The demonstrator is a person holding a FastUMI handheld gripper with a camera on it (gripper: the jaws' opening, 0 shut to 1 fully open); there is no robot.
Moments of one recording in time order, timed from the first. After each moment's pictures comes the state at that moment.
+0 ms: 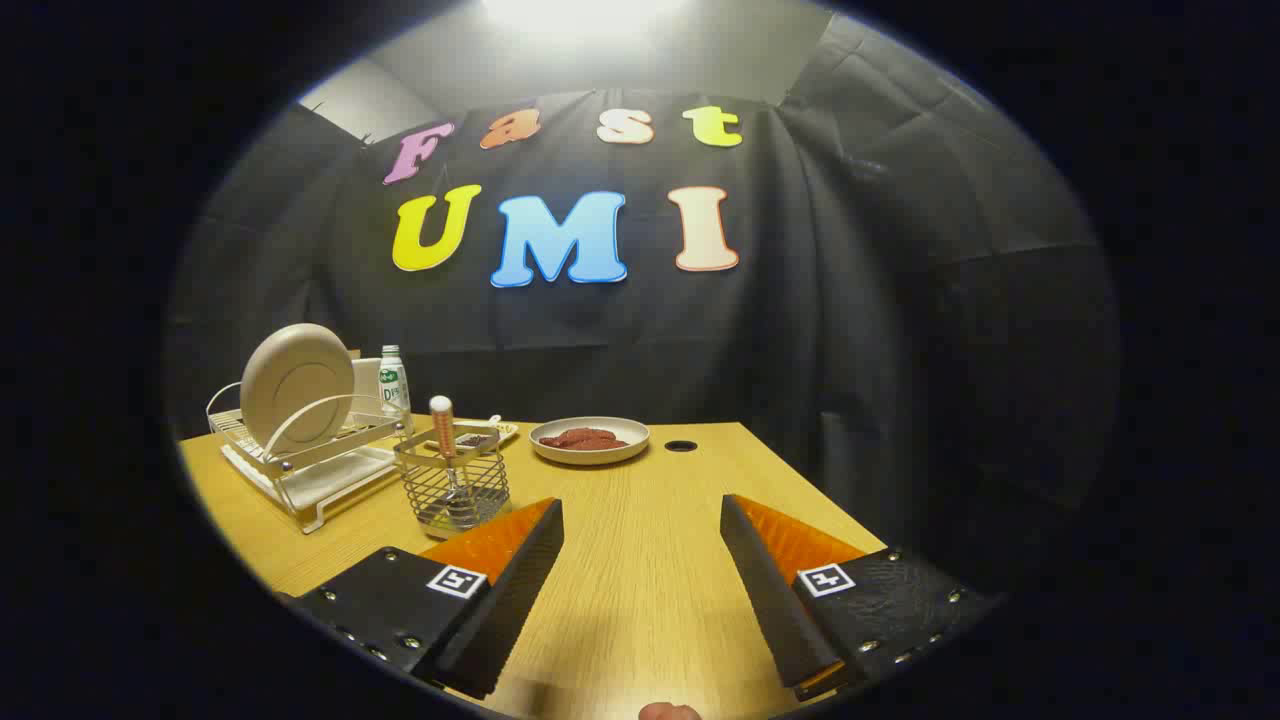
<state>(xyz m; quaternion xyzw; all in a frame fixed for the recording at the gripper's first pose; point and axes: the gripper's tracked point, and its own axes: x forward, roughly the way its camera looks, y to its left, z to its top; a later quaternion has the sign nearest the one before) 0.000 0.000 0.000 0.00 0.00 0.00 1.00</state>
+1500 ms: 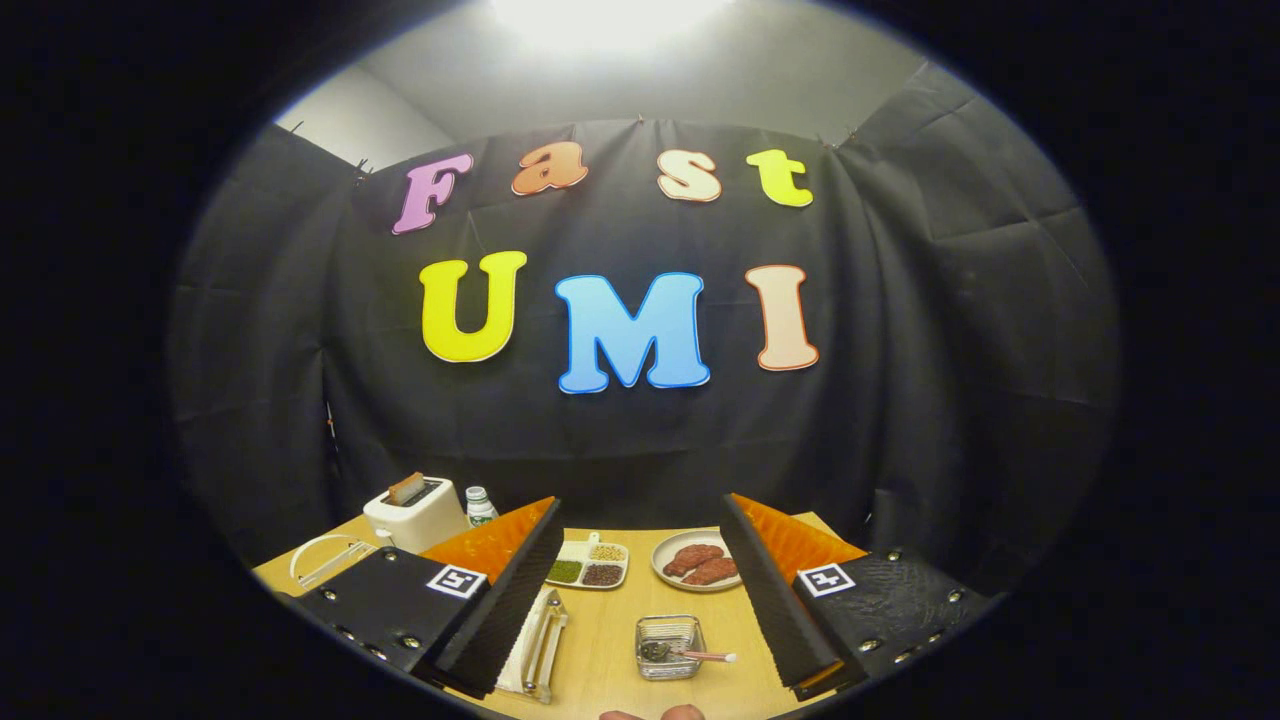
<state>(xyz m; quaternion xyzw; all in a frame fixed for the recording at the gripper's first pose) 0.000 0.221 0.266 0.00 -0.01 0.01 1.00</state>
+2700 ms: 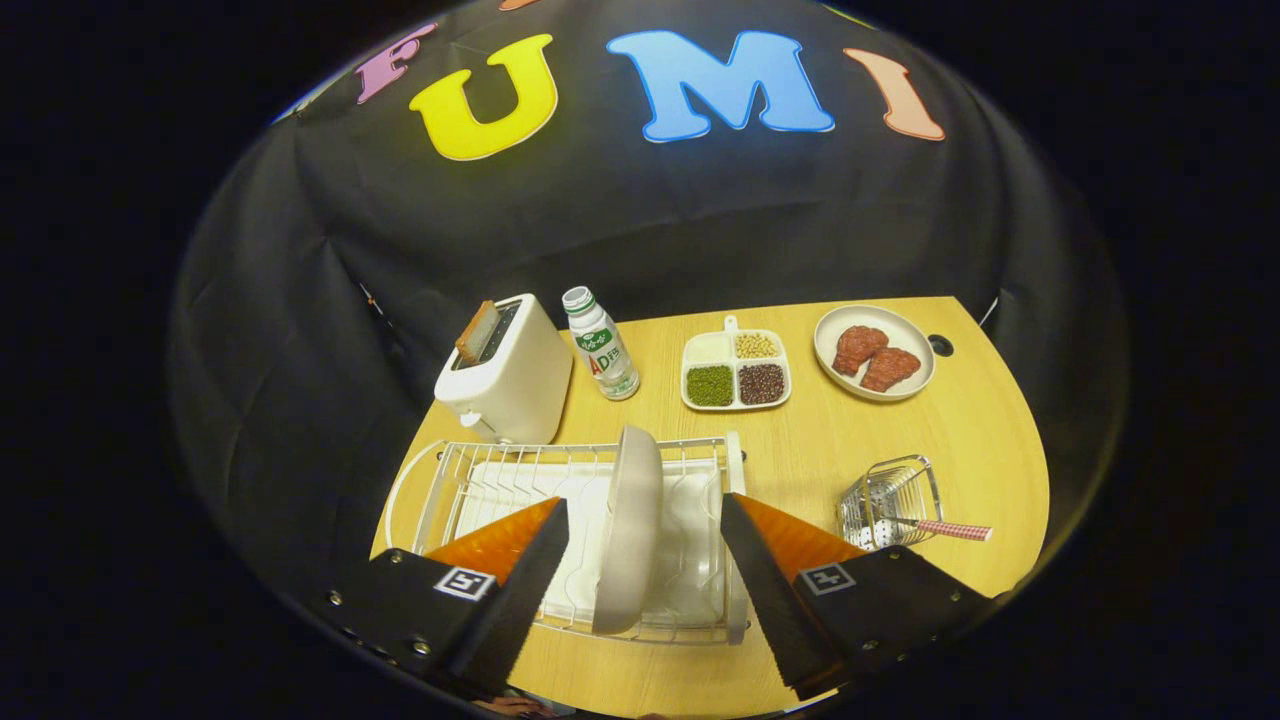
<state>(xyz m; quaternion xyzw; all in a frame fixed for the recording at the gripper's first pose) 0.052 0.387 0.123 0.07 0.38 0.09 0.92</state>
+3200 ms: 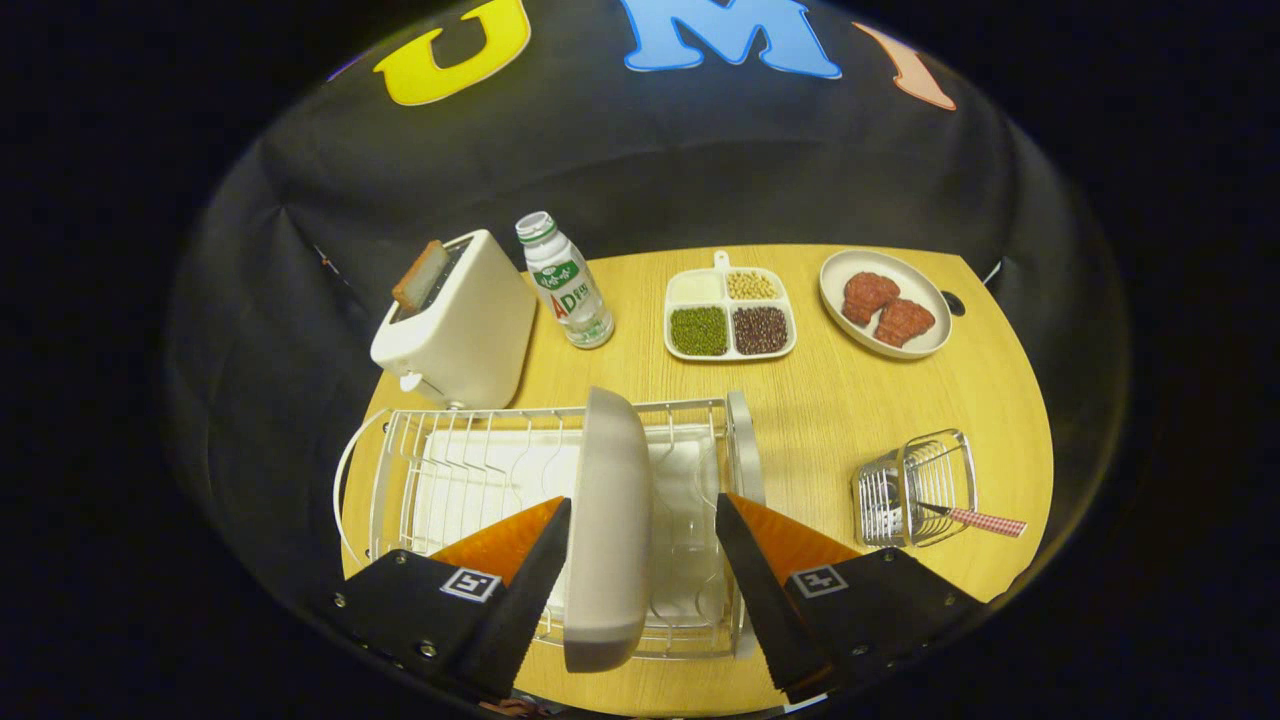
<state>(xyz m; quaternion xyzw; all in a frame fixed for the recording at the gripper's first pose) 0.081 0.393 0.058 0.06 0.46 0.05 0.88</state>
